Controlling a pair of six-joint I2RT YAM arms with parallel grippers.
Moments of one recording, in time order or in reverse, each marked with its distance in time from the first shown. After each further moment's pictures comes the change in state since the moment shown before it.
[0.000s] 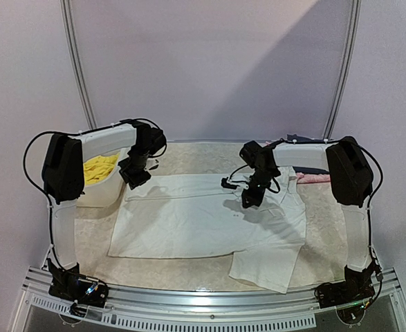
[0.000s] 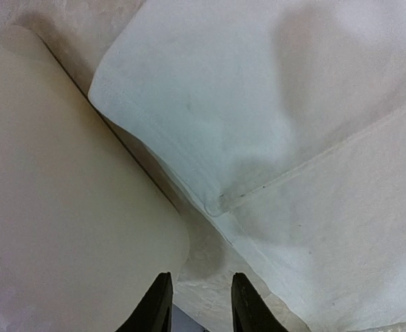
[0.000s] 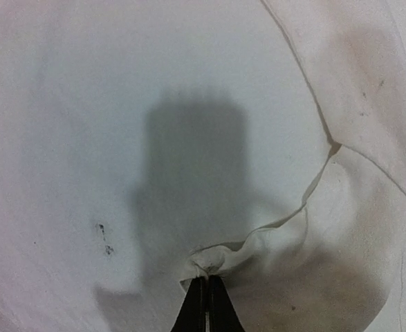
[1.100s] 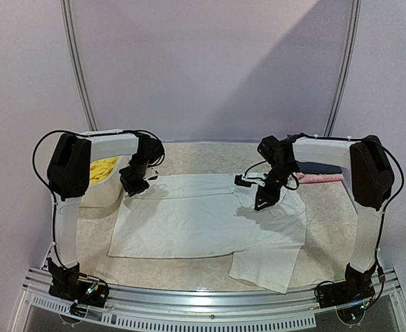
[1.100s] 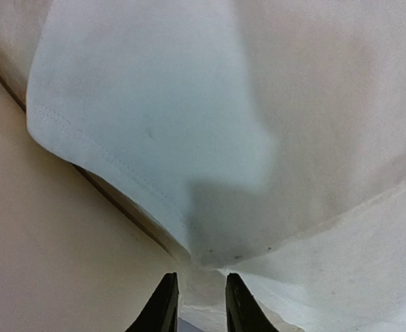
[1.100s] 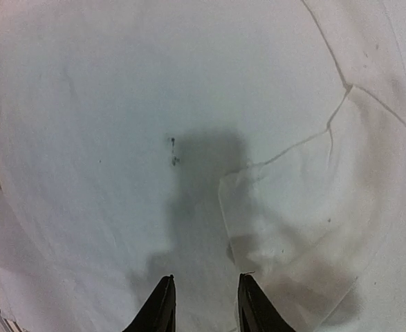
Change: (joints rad) left arm 0.046 0.072 -0.074 0.101 -0.002 0.115; right arm -0.073 -0.179 -0.133 -0.089 -0.117 -0.120
